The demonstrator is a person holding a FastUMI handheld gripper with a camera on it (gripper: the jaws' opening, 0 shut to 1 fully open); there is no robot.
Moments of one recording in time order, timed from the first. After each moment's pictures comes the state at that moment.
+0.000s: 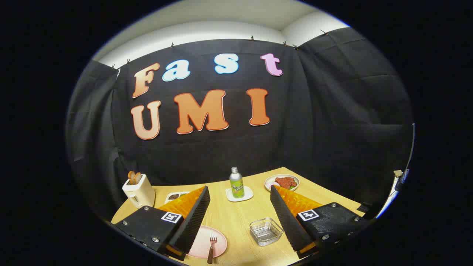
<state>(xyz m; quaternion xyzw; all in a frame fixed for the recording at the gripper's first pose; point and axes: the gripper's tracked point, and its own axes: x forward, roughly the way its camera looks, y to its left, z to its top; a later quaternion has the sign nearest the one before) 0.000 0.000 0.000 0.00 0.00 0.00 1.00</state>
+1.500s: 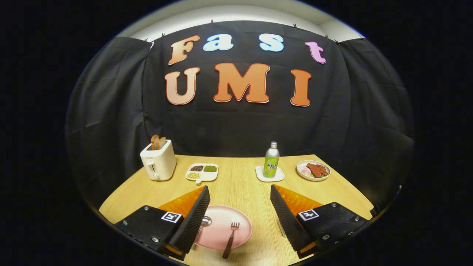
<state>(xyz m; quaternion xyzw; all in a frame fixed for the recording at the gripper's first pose) 0.005 0.086 -0.088 -0.09 0.09 0.10 0.99</state>
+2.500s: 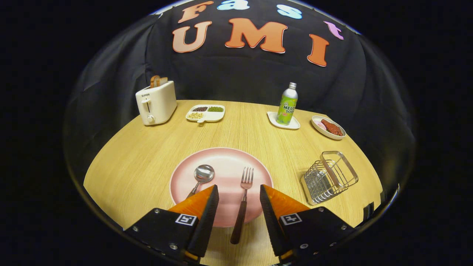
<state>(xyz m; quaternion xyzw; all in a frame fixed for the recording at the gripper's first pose) -0.003 0.096 -0.248 -0.14 0.26 0.09 0.95</state>
